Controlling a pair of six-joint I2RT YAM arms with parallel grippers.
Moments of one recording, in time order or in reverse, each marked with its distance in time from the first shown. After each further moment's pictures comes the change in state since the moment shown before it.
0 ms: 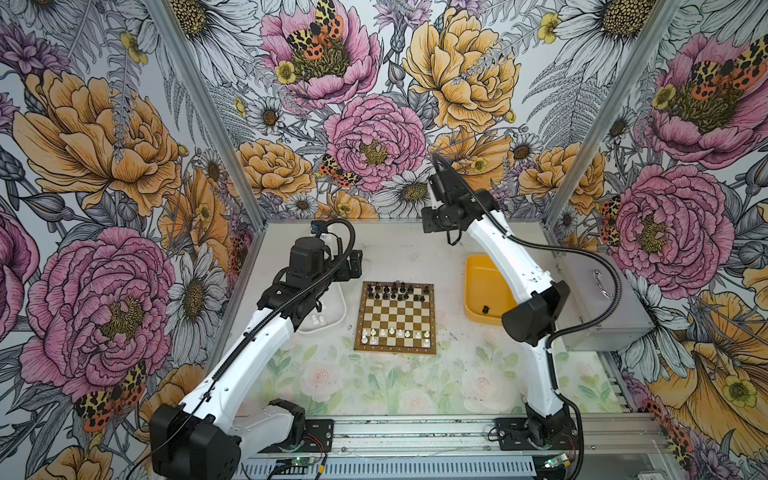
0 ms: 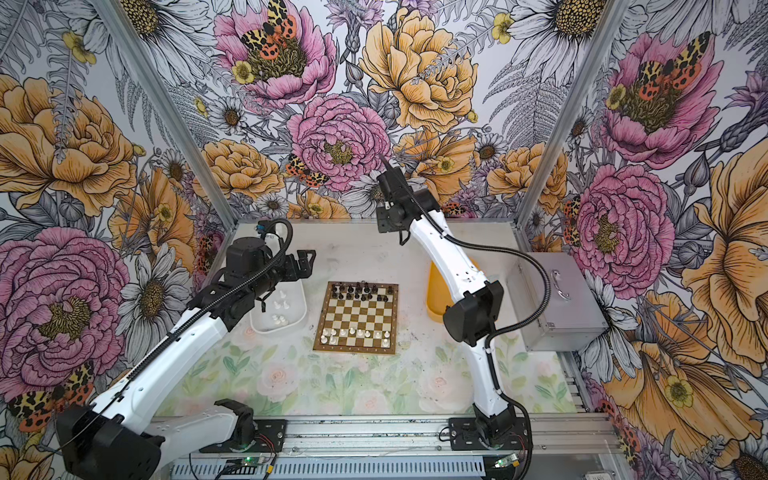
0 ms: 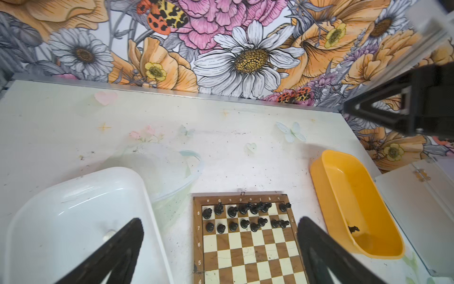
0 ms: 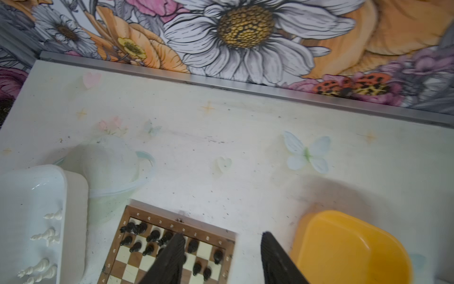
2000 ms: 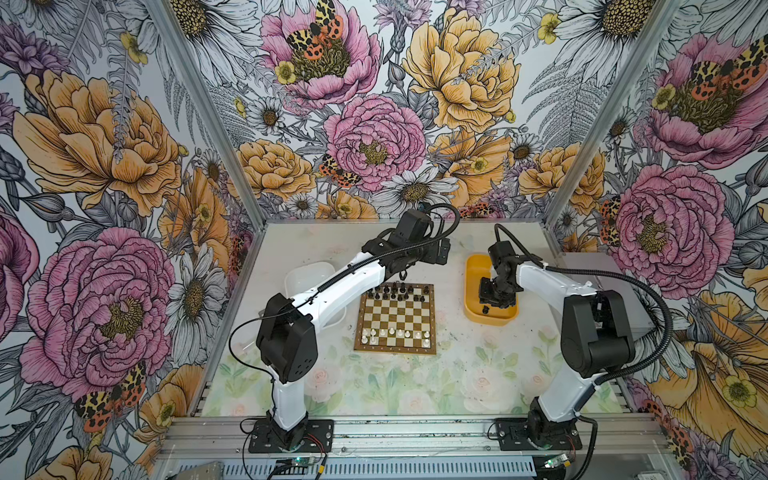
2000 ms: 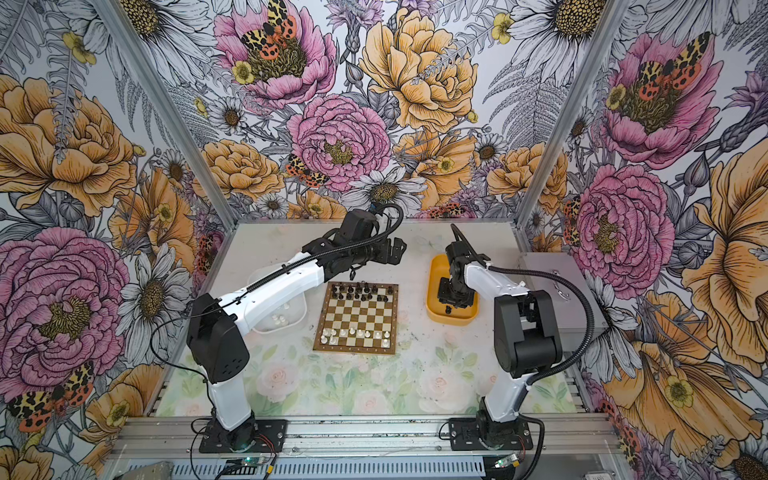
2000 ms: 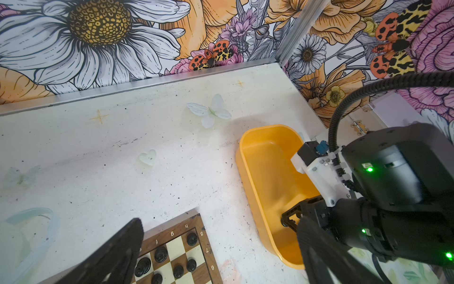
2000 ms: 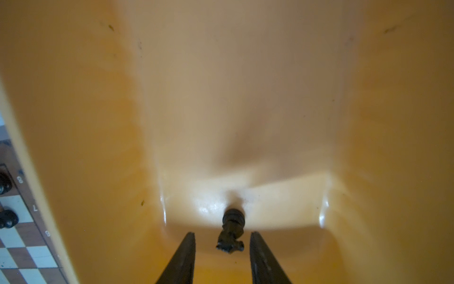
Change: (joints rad) left arm -0.361 0.678 0.673 -0.111 -0.040 -0.023; right arm -0.332 -0.323 -1.178 0.354 -0.259 0.139
